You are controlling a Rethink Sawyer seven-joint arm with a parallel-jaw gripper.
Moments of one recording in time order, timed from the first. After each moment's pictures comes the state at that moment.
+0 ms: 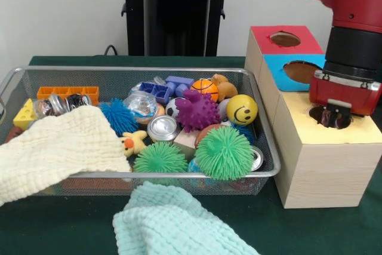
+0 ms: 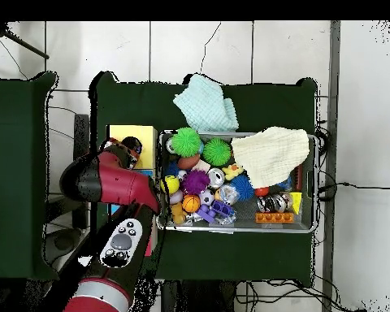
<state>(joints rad) 0.38 -0.31 -0.35 1.47 0.54 0.11 2.12</state>
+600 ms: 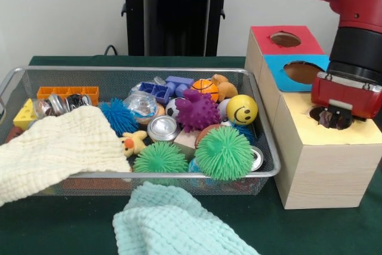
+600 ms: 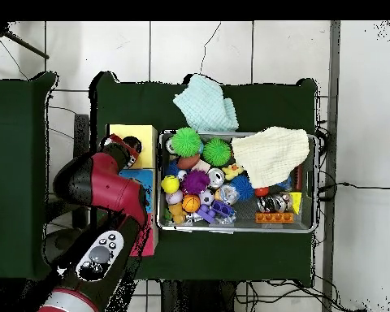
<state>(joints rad) 0.50 -0.22 -0.49 1.46 0.79 0.04 2.12</state>
